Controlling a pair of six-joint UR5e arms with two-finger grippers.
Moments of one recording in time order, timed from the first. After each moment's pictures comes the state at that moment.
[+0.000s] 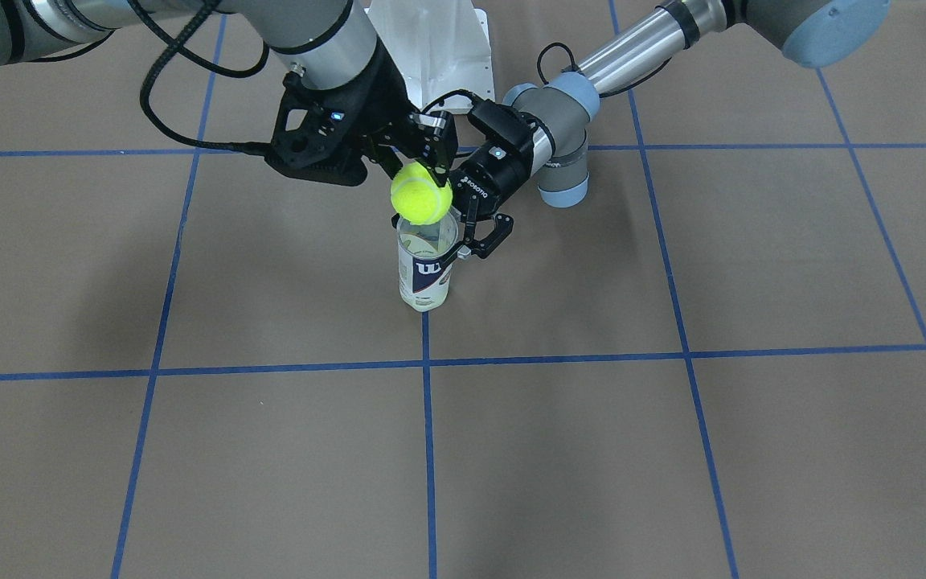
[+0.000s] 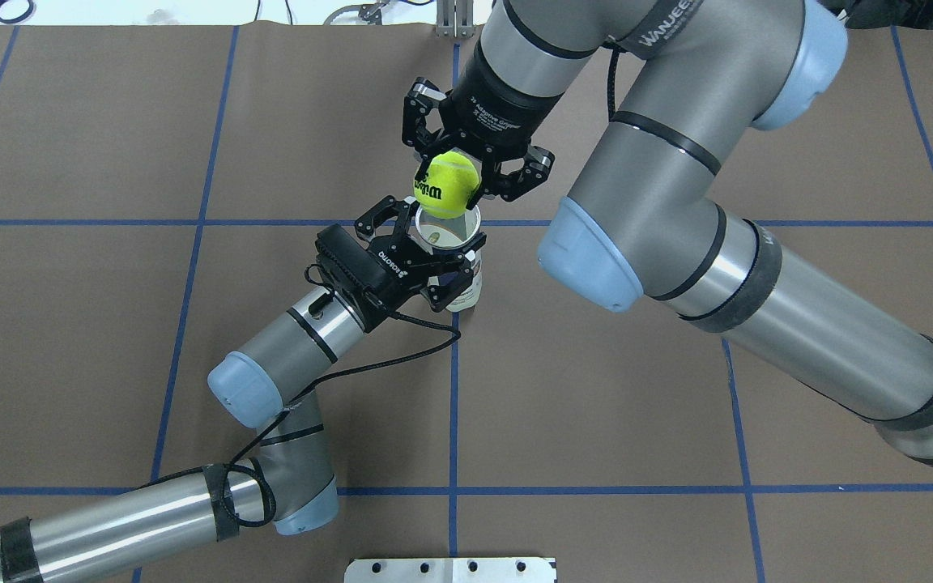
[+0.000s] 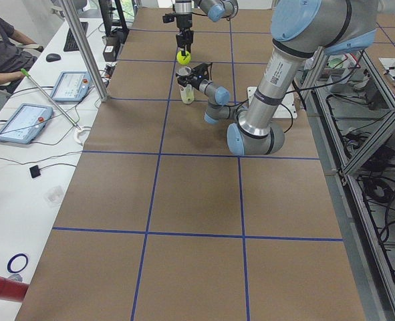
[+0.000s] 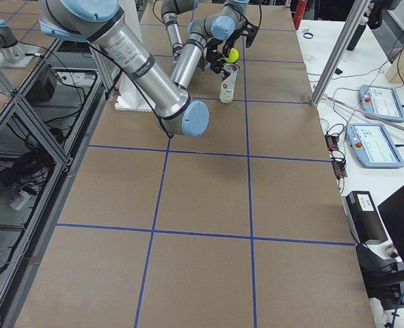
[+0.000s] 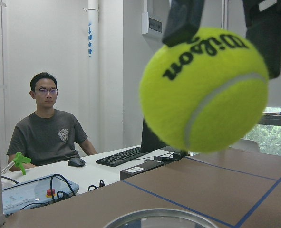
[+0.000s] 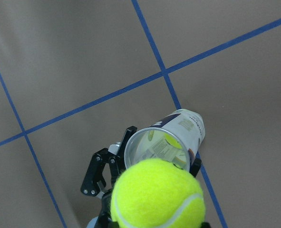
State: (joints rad) left arm -0.36 -2.27 -1.16 -3.42 -1.07 -0.30; right arm 0.77 -0.67 1.70 -1.63 2.27 1.57
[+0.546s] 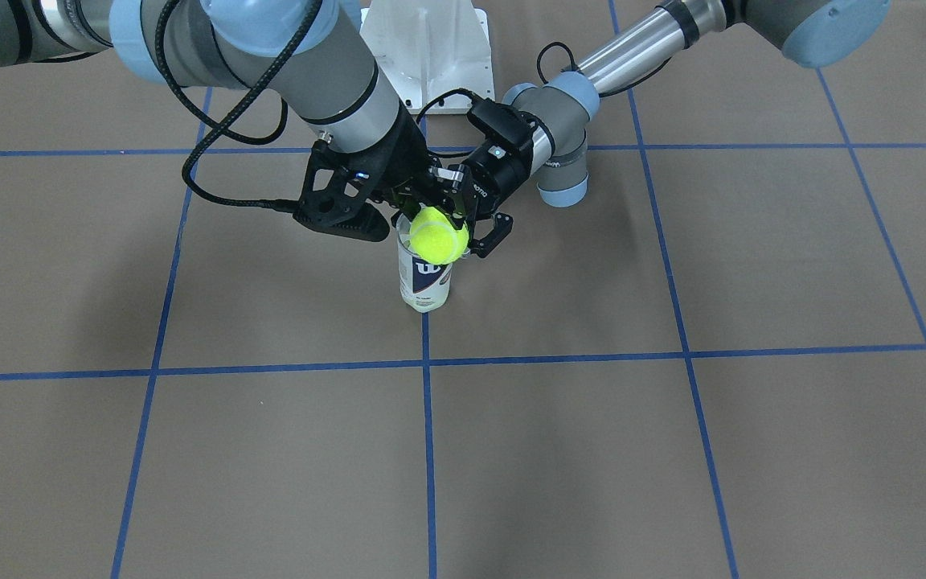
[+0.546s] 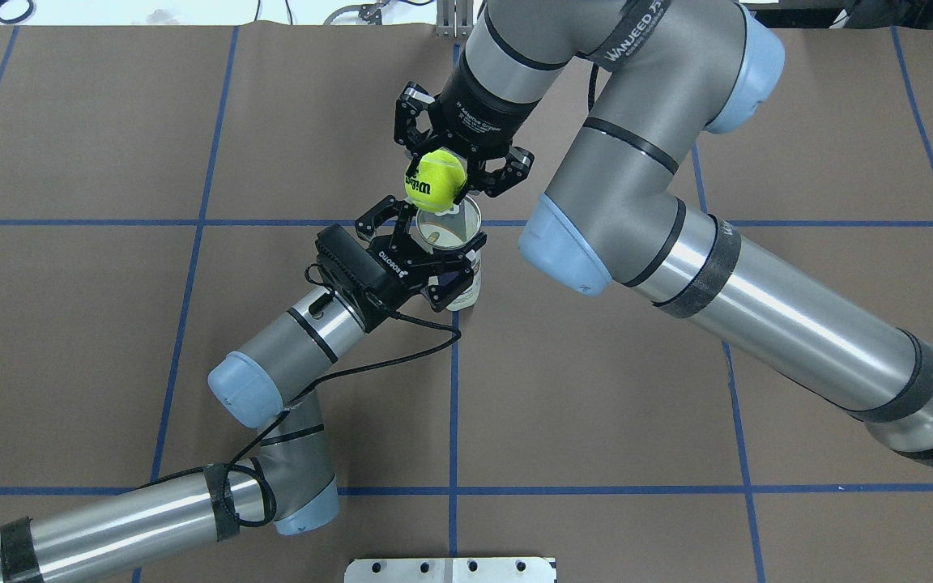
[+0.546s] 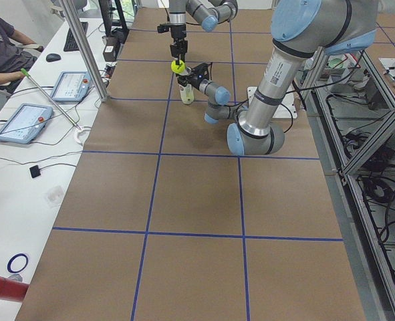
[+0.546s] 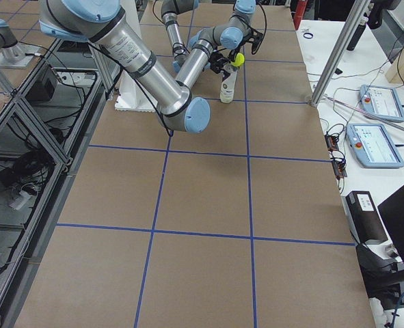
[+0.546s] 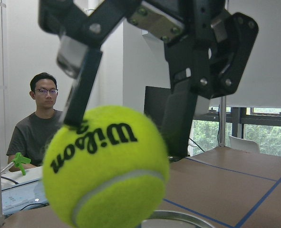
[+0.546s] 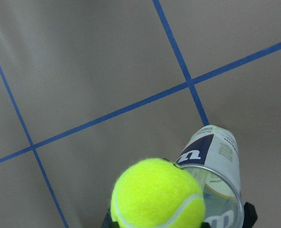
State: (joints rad) left arm -0.36 -2.27 -1.16 -3.42 -1.07 -0.30; right arm 0.76 -0.67 1.61 -1.51 2.27 1.58
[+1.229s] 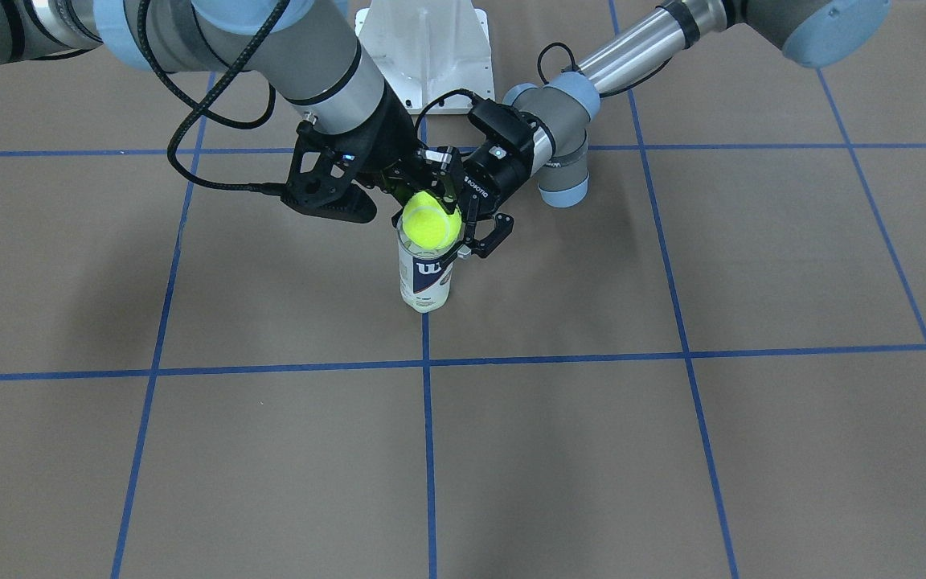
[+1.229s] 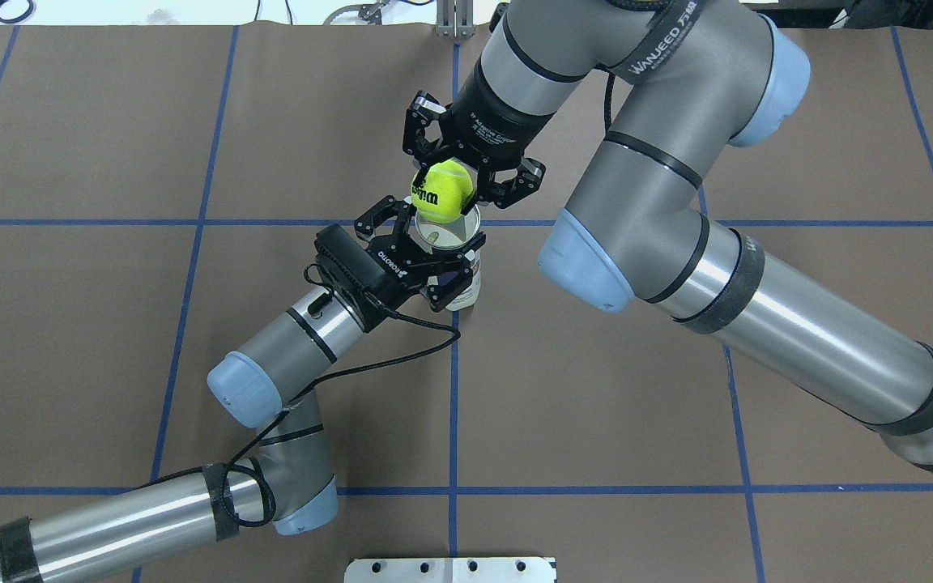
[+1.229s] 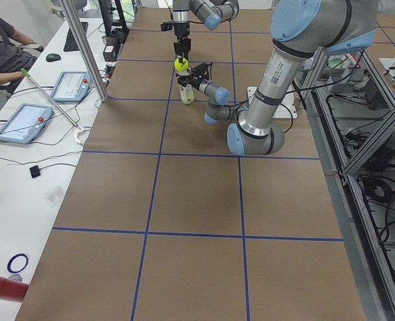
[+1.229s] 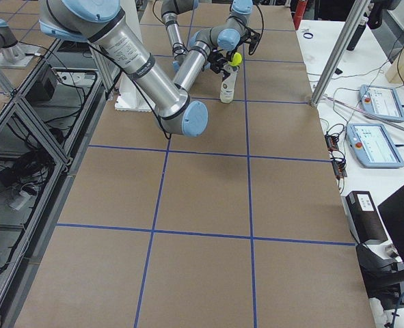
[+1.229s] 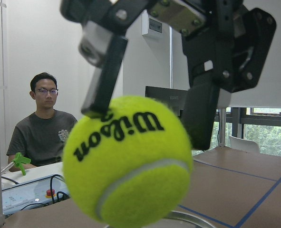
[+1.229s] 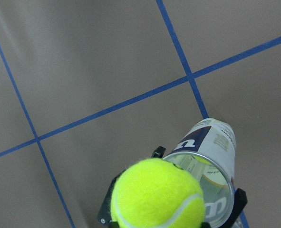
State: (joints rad) left arm -0.36 -2.27 -1.16 -3.42 -1.07 -0.30; right arm 0.76 -0.71 1.67 -1.51 2.27 1.60
